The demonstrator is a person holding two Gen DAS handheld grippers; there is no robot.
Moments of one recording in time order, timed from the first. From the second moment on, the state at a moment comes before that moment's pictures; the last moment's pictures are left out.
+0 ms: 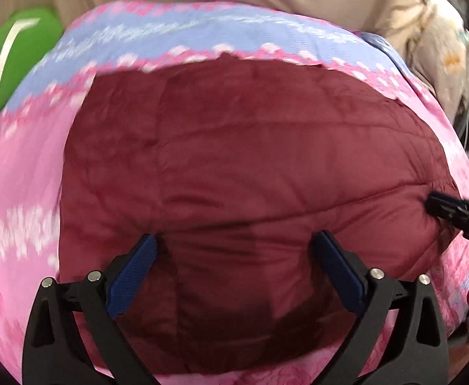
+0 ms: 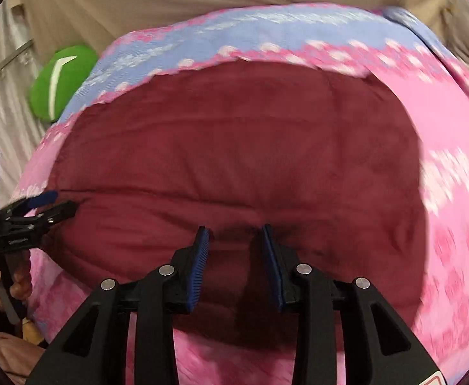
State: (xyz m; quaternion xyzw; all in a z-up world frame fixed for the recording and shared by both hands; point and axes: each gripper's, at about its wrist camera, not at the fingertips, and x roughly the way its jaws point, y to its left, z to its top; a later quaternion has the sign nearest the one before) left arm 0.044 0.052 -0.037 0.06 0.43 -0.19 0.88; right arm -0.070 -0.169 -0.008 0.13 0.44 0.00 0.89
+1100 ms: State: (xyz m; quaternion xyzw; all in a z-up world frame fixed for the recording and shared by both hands) left arm 0.014 0.078 -0.049 0.04 0.42 -0.13 0.89; right arm -0.029 -0.070 0.054 0.03 0.38 0.07 0.92
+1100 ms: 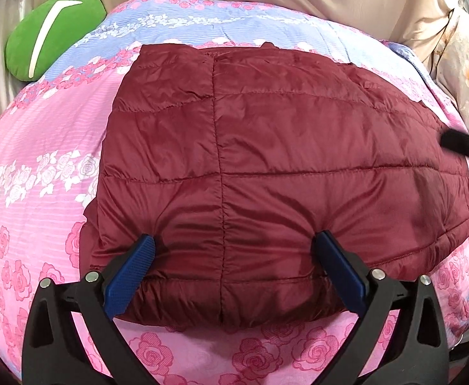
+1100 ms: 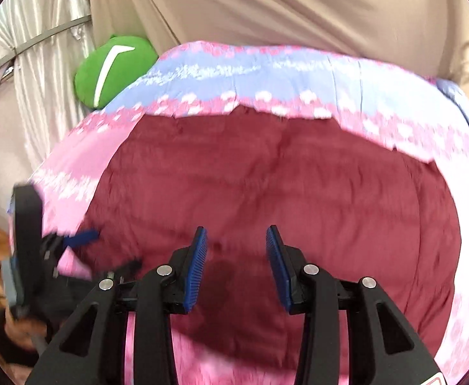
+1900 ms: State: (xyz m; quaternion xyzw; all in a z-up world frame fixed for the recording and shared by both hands) left arm 0.065 0.155 -0.020 -0.09 0.42 -0.11 0.90; right arm 0.056 -0.059 0.041 0.05 0.41 0.07 0.91
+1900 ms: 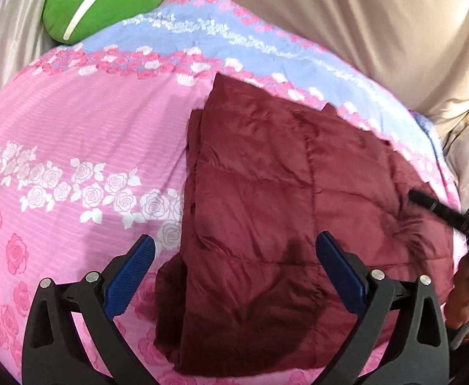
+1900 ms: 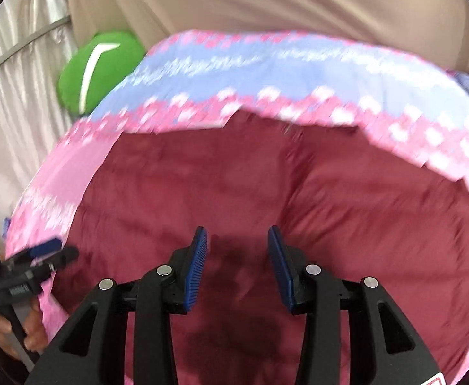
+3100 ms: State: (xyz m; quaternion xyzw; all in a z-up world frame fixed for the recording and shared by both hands) left arm 0.080 0.129 -0.032 -0.06 0.43 -0.13 0.89; right arm 0.036 -0.067 -0.011 0.07 0.46 0.06 0.88
